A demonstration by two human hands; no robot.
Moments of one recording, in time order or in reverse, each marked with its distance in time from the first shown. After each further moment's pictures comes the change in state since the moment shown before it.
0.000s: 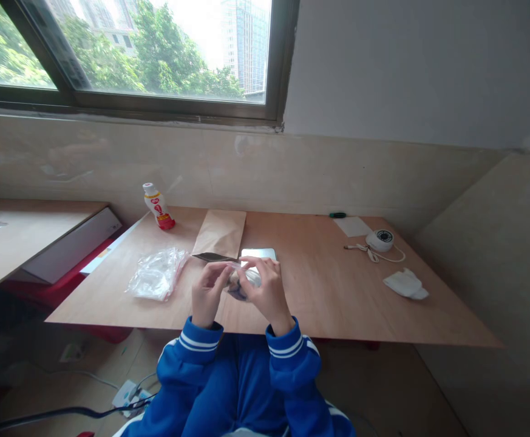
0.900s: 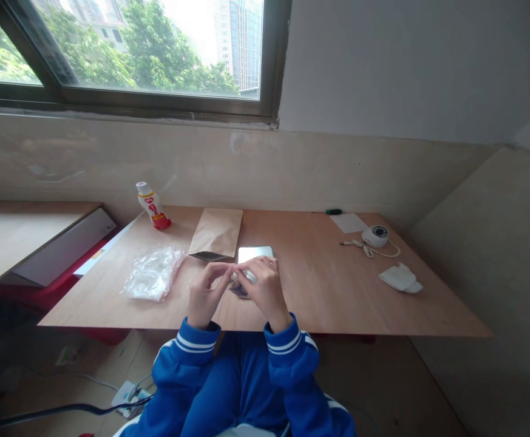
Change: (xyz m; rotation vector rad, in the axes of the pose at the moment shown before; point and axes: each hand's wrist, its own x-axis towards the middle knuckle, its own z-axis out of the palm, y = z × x) left_hand 0.000 0.002 -0.005 0.205 -0.136 0.103; right_hand 0.002 0.002 0.001 -0.038 0.031 -0.104
